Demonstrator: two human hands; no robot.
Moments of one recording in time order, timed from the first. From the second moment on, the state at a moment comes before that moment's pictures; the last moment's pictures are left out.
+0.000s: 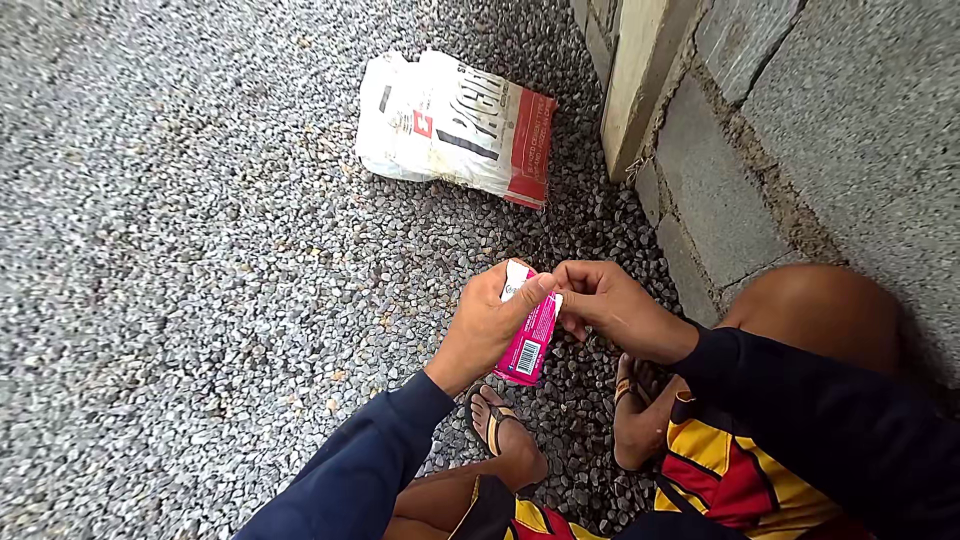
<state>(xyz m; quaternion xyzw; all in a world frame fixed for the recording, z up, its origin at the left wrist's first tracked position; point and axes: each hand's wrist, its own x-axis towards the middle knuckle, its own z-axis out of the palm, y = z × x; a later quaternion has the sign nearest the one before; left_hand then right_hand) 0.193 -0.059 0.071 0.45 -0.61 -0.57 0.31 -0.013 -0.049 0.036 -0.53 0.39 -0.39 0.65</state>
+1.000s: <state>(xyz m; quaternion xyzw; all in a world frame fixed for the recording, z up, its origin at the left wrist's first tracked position) 0.190 -0.060 0.057 0.58 -0.71 -0.37 0.15 0.000 -0.038 0.033 -0.56 0.45 -0.39 0.58</state>
